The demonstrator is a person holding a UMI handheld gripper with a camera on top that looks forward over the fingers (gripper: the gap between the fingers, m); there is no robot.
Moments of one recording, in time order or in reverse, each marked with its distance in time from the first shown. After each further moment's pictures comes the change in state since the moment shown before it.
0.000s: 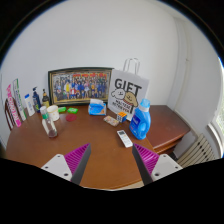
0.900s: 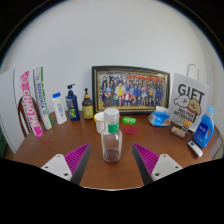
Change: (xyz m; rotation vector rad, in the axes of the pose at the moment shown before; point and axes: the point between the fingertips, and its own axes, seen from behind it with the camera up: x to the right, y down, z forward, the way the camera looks) arm -0.348 -0.017 0.128 0.148 -0.260 -0.021
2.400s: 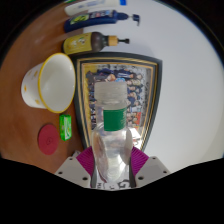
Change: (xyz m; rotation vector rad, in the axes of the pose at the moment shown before) arm 0.125 -0.161 0.223 -0.036 0.577 -1.481
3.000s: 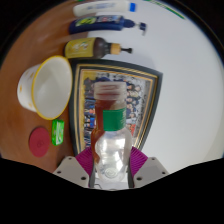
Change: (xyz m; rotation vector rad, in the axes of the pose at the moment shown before) arm 0.022 -0.031 0.012 0.090 0.051 -0.105
